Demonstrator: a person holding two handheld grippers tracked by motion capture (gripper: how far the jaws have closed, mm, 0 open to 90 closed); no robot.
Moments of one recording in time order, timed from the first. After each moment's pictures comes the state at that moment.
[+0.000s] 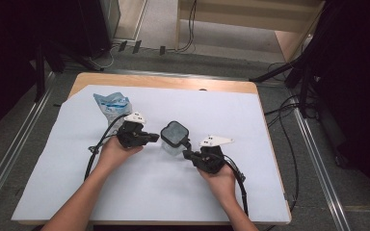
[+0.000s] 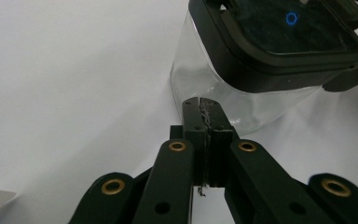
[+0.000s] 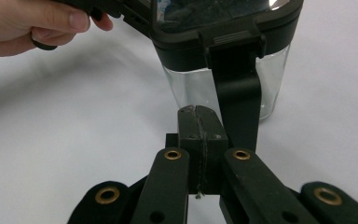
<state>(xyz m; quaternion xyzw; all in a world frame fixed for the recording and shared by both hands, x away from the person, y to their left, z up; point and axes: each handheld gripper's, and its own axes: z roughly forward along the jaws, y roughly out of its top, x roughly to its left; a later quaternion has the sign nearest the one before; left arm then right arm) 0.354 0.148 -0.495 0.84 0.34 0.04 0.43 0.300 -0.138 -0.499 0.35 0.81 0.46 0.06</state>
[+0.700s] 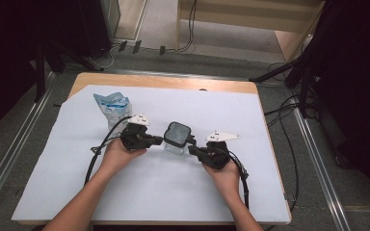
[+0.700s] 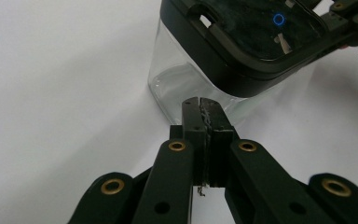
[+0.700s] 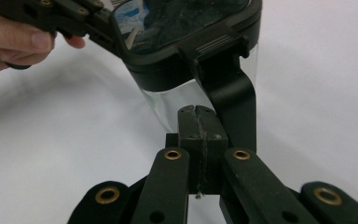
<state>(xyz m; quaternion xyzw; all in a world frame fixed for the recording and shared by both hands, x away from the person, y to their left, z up) 0.346 0.134 -0.493 0.84 0.33 0.03 0.43 0.314 -0.153 -0.498 0.37 0.80 0.46 0.06</state>
